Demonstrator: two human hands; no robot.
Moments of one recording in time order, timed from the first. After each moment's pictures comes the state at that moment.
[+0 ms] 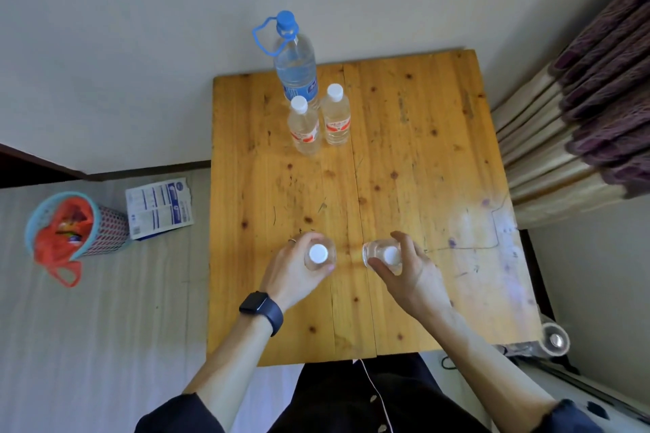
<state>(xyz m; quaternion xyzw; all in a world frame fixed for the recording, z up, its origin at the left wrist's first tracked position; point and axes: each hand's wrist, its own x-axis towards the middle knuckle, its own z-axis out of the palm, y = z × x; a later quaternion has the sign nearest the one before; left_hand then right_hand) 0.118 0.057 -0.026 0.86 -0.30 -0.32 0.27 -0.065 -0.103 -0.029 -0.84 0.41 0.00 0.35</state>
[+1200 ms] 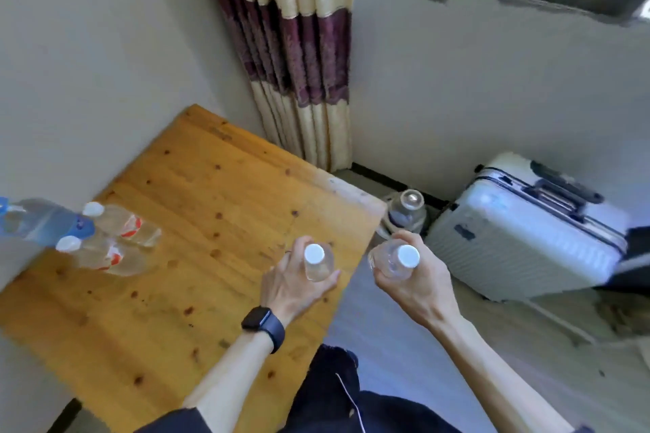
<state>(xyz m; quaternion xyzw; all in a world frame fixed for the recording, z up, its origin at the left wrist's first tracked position) -0.048 -0.005 0.024 0.63 -0.73 -0.24 0.15 -0.280 0.045 0.042 -0.54 0.73 -0.30 0.28</state>
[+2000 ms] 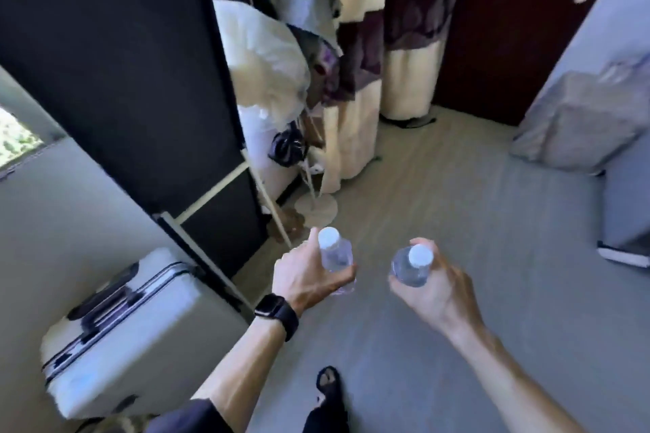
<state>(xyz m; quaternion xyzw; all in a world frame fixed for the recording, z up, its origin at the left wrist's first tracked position) -0.665 0.398 0.109 -0.04 -0.96 -0.27 0.00 -0.604 0.618 0.108 0.12 0.93 -0.34 -0.09</state>
